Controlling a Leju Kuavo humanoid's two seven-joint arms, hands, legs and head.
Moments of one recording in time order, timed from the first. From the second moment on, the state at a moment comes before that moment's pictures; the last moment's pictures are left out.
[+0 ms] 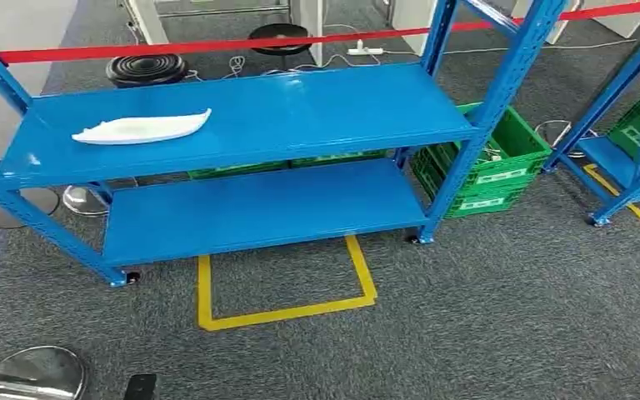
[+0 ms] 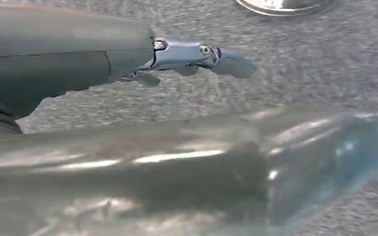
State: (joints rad) left arm -0.05 -0.18 0.86 -0.23 -0.61 0.38 -0.43; right arm -0.04 0.11 -1.34 -0.26 1.10 -0.18 -0.44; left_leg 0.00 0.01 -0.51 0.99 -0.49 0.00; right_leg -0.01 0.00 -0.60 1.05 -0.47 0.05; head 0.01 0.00
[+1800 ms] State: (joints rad) left arm -0.03 -0.15 0.96 -0.23 -0.55 0.42 -0.41; right arm -0.06 0.10 -1.26 -0.24 1.24 -0.12 -0.44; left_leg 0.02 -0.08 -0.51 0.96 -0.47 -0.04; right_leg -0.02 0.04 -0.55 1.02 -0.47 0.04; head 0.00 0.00
